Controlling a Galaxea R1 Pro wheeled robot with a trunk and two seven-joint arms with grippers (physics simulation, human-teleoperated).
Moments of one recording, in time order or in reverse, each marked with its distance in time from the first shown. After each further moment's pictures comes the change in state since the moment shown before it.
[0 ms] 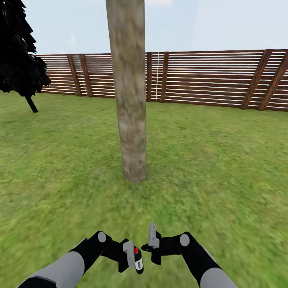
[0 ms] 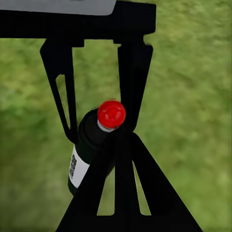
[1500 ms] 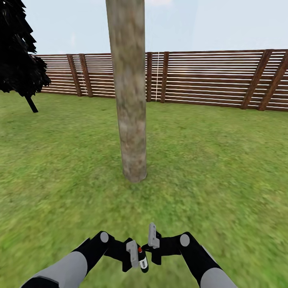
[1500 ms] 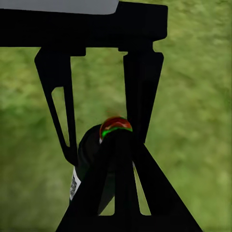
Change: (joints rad) left arm 0.000 -0.022 0.003 0.000 0.009 -0.038 0.000; right arm 0.000 -0.002 0.000 0.002 0.002 -0.001 -0.001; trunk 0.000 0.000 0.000
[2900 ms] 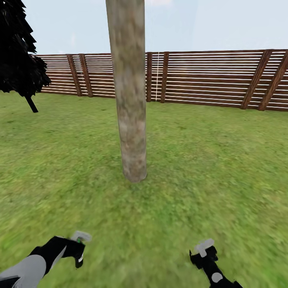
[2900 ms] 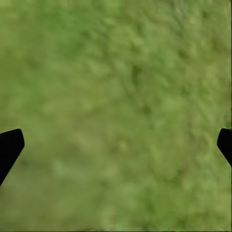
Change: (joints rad) left arm -0.004 0.282 0.331 0.091 0.269 0.556 0.571; right arm 0.006 -0.185 -0.360 0.510 -0.036 -0.005 -1.128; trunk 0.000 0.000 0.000
